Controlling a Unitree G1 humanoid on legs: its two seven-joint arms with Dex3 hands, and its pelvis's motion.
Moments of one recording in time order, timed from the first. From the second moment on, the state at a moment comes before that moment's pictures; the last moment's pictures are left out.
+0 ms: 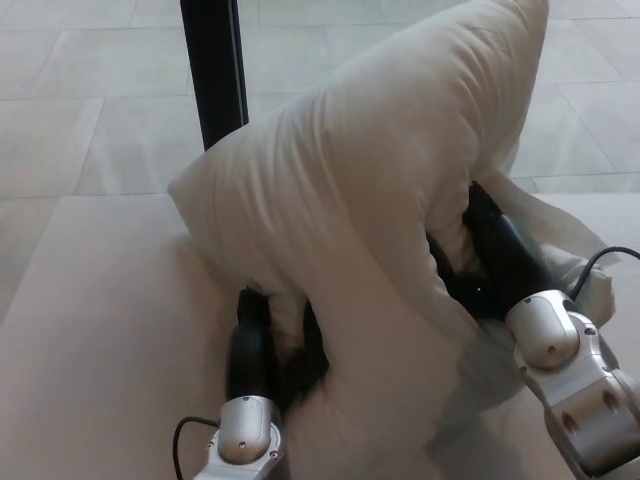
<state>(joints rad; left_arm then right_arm) -0.29 -0.10 -0.17 0.40 -0.14 0.15 0.29 -0.50 -0.26 0.34 0.07 -0.21 0.54 -0.09</state>
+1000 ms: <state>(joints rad) -0.15 0.09 -0.08 0.04 -0.34 0.32 0.13 -0.34 -0.40 -0.42 0.01 0.13 0.66 0.13</state>
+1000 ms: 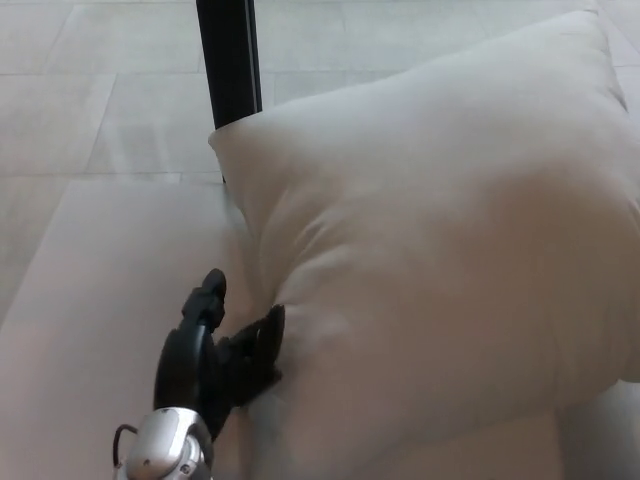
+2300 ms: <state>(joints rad) 0.33 0.47 0.79 0.60 -0.61 0.40 -0.06 0.10 -0.72 -1.17 0.83 0.32 0.42 0.20</state>
